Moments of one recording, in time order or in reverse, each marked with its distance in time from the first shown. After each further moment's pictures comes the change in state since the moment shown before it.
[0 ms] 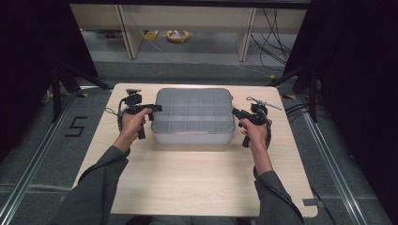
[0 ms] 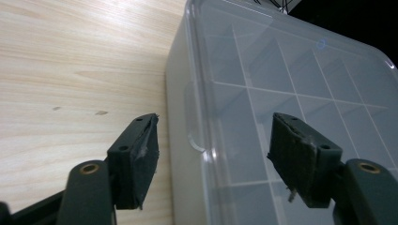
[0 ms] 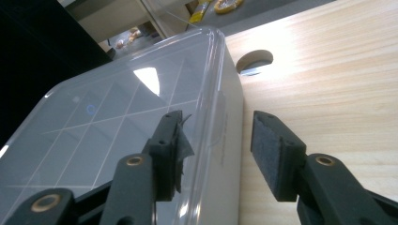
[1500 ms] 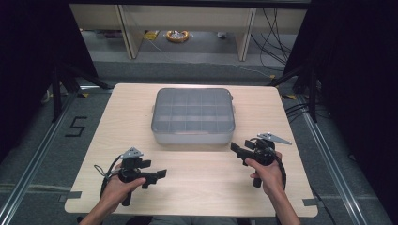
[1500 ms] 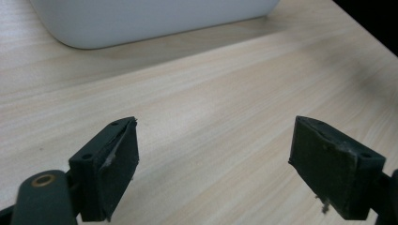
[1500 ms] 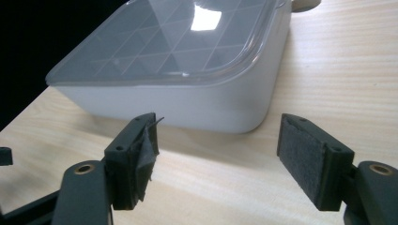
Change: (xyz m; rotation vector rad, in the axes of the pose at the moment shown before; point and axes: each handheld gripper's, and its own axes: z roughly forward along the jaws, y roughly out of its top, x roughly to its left) left arm -0.017 -0.179 -0.095 0.089 -0.312 0.413; right arm 0.012 -0.082 -0.098 0.067 0.134 -0.227
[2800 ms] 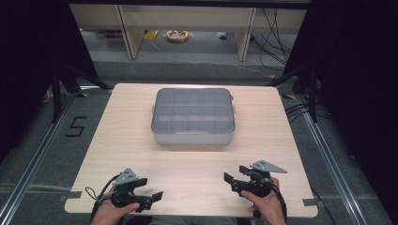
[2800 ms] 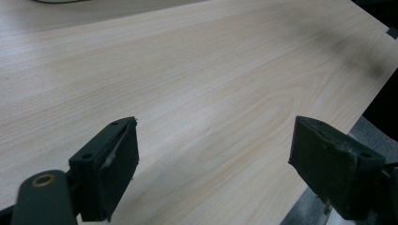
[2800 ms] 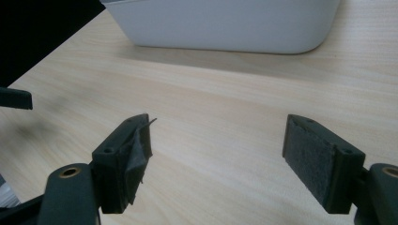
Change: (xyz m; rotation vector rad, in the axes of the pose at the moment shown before) left arm -0.026 -0.047 -0.029 -0.014 -0.009 0.055; right arm 0.037 -0.063 -0.037 0.101 0.055 -0.085
